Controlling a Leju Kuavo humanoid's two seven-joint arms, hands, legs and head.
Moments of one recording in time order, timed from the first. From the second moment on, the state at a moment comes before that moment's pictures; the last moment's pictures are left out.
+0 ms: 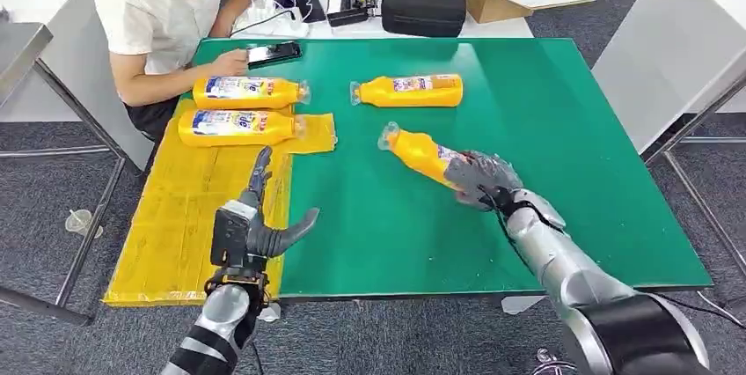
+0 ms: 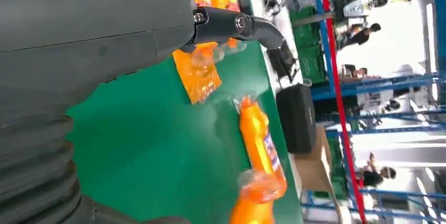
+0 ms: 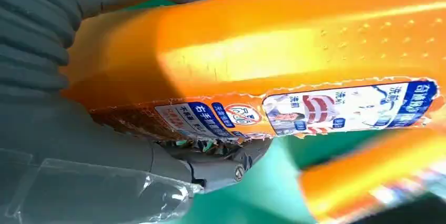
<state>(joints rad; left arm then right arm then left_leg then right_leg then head) -0.28 -0.18 -0.42 -1.12 0.06 0.24 -0.41 -0.69 -0.15 0.29 -0.41 0.64 0.10 -0.50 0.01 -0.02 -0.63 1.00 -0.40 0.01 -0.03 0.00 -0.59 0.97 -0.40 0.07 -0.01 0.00</state>
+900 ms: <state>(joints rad) -0.31 -0.18 -0.48 -1.09 0.44 -0.02 -0.31 -0.42 0.07 0.47 -1.05 0.23 0.13 -0.58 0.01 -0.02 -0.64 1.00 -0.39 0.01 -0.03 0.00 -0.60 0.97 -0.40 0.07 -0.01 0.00</state>
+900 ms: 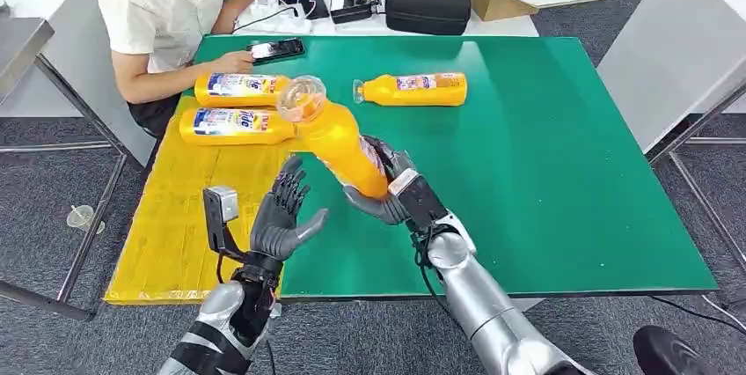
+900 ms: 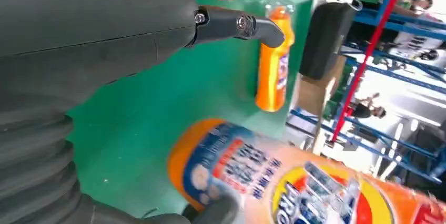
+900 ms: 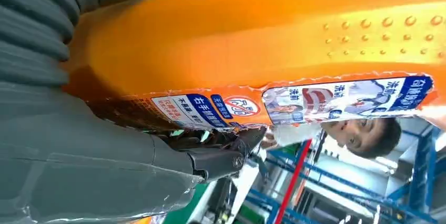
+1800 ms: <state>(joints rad) -0.33 -0.19 -0.47 -1.19 0.44 0.04 -0.34 -0.45 0.14 0.59 -0.83 0.24 0.10 -0.60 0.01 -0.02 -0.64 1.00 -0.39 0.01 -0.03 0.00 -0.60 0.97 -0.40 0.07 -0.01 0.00</state>
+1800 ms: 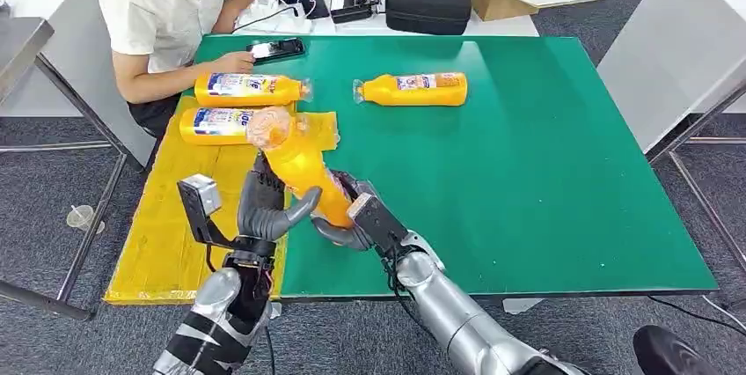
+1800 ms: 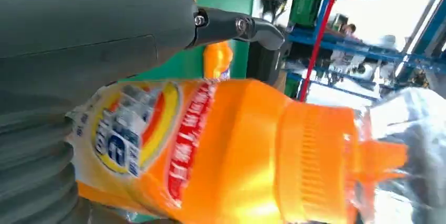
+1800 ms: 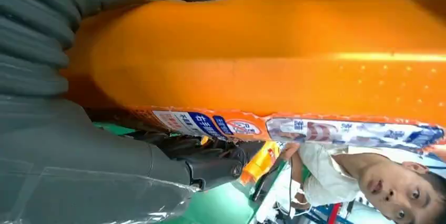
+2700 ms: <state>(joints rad) -0.40 -0.18 -0.50 -1.11 0.41 -0.03 -0.31 -0.47 0.15 0.62 -0.79 0.36 0.01 -0.59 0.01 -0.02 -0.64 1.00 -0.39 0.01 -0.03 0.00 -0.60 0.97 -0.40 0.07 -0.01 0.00</state>
